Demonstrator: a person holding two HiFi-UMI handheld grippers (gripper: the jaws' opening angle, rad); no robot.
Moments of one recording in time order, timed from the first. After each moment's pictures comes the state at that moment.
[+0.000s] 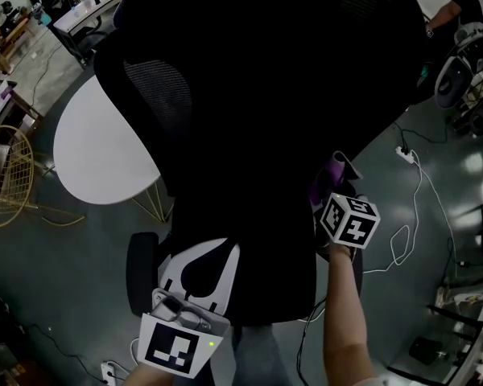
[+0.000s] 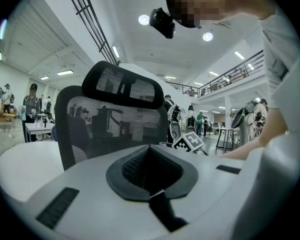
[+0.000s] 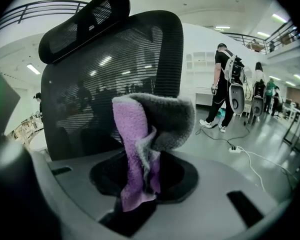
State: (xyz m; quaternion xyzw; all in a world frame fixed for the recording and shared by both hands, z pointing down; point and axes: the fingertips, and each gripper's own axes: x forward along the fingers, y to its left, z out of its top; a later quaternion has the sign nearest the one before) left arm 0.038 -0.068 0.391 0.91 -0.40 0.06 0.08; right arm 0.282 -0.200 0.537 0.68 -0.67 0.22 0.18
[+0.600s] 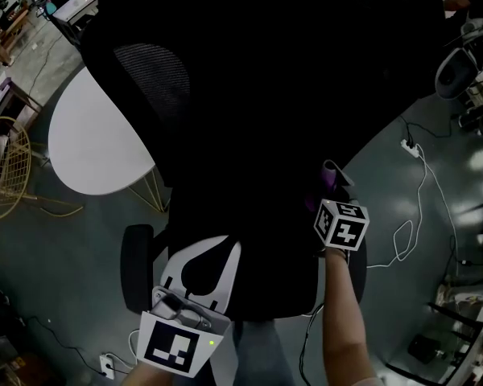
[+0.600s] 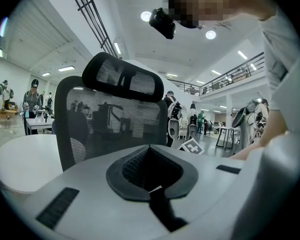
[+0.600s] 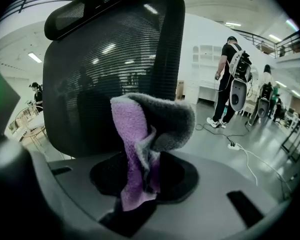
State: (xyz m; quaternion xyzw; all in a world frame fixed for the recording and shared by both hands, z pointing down) left arm 0.046 -0.066 0.413 0.91 -0.40 0.07 0.10; right arm 0.280 -0.179 0.599 0.66 -0.67 0.24 0.24
